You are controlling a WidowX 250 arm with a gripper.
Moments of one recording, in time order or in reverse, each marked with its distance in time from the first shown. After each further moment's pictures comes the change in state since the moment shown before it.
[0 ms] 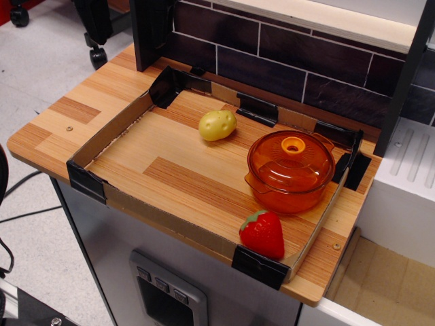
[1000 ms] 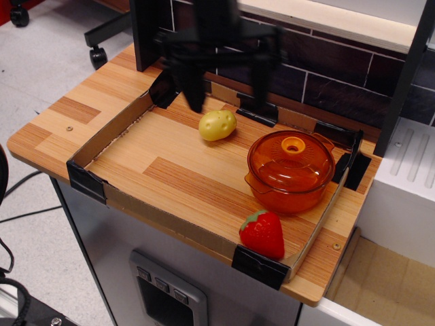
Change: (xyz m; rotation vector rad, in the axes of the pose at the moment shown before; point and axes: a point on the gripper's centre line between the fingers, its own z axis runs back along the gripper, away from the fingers) arm -0.029 -0.095 -0.045 -0.116 0.035 0.012
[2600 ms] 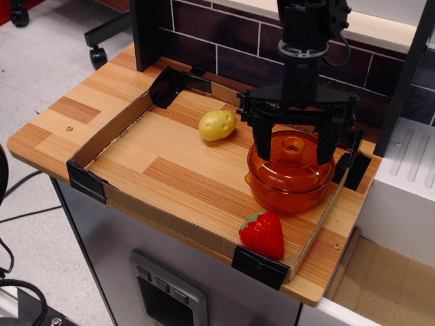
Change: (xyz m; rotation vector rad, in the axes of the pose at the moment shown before) arm 0.012 -0.047 -0.064 0.099 0.047 0.024
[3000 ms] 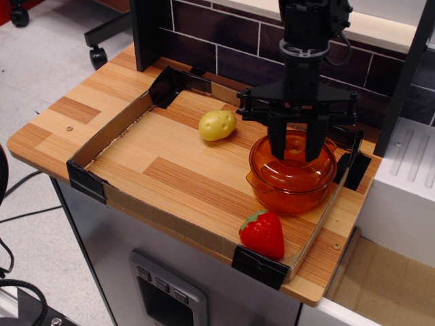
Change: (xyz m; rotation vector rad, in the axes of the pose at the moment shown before) arm 0.003 -0.001 0.000 0.001 -0.020 0.017
